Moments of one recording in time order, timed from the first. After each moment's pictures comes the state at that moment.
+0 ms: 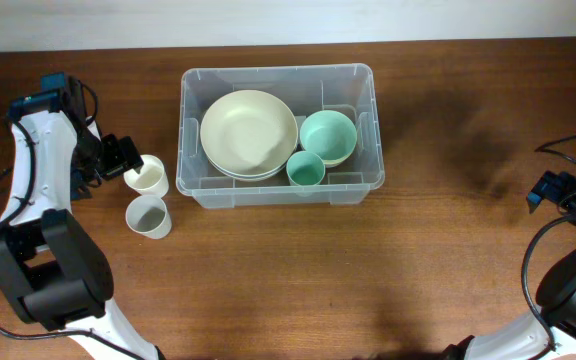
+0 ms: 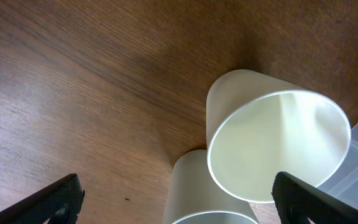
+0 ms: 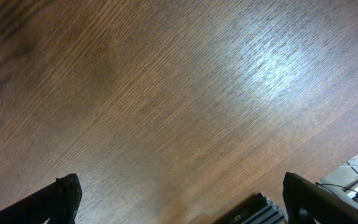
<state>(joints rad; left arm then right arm) 0.26 1.99 1.71 -1.26 0.00 -0.24 -0.62 1.88 1.58 -1.34 0.16 0.17</state>
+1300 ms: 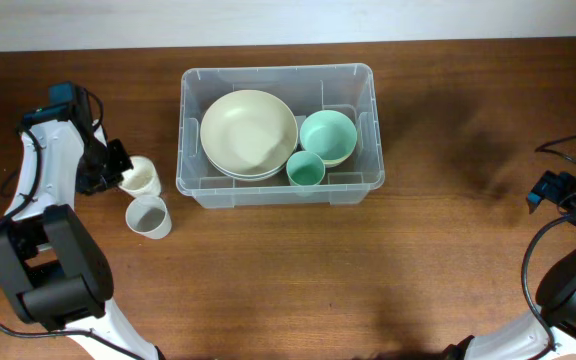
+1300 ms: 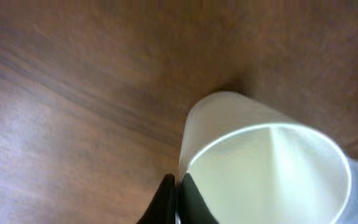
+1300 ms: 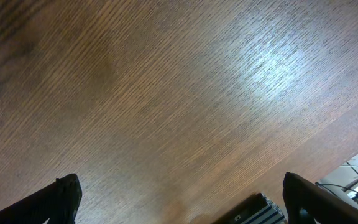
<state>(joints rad) 0.27 1.99 1.60 -1.08 0.00 -0.20 -0.62 1.88 1.58 -1.34 0.16 0.17</state>
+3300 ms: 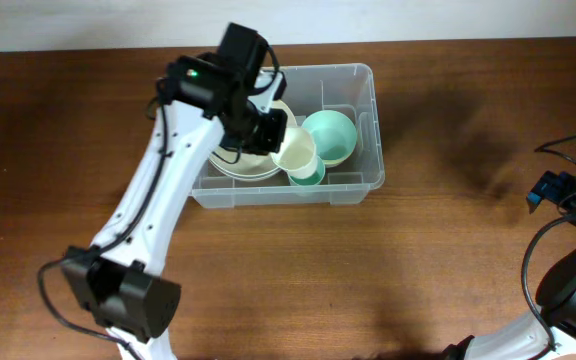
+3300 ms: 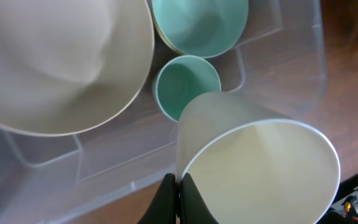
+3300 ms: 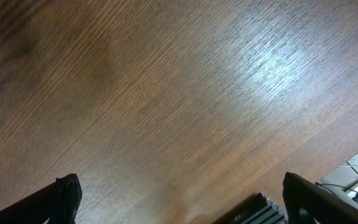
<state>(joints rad) -0.42 1.94 2.04 -1.36 0.25 -0.18 -0.62 1.88 1.58 -1.34 0.16 0.17</state>
